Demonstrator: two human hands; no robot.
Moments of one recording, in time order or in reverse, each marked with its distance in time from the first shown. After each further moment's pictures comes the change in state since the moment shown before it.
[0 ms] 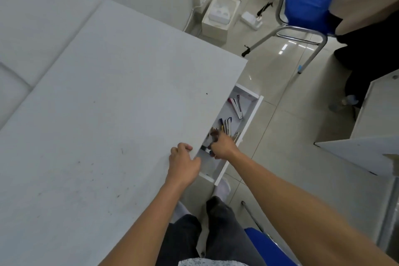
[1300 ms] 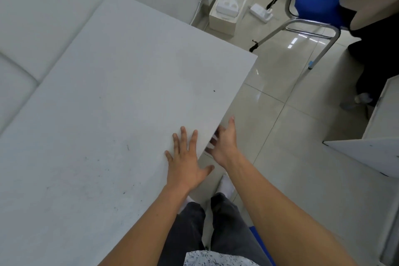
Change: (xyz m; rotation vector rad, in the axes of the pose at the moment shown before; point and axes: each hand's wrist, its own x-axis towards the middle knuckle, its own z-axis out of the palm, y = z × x) left_hand 0.007 -0.020 0.006 0.492 0.041 0.233; right_hand -0.017 -0.032 0.018 1.260 -0.073 0.227
